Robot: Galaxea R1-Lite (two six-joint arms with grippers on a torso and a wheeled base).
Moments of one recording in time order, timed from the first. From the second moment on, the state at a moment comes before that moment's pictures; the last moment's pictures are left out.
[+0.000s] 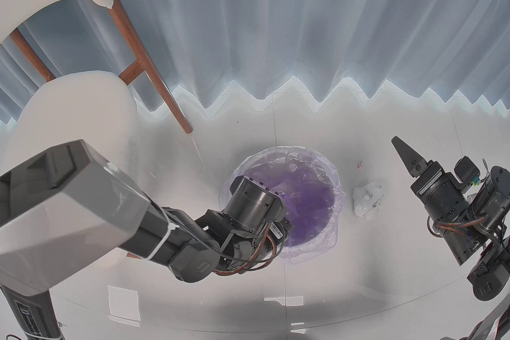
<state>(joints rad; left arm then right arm) -0.79 2.14 -1.07 -0.28 0.12 -1.26 0.35 1.67 -0.21 -1.55 -0.27 0.65</state>
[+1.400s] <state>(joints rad) -0.70 2.34 -1.24 -0.25 0.21 -1.00 0.35 1.65 -0.15 -1.55 -0.27 0.64</state>
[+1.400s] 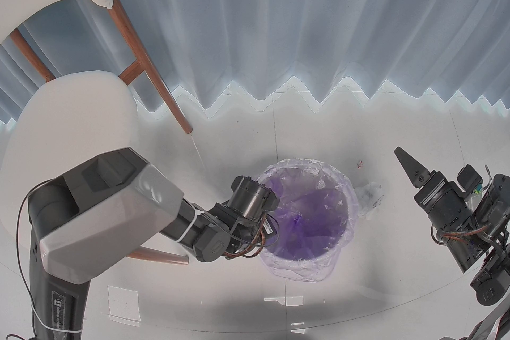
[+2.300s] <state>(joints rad) -0.55 2.36 -1.41 -0.34 0.01 -0.04 0.35 1.64 -0.12 -1.55 -0.27 0.65</state>
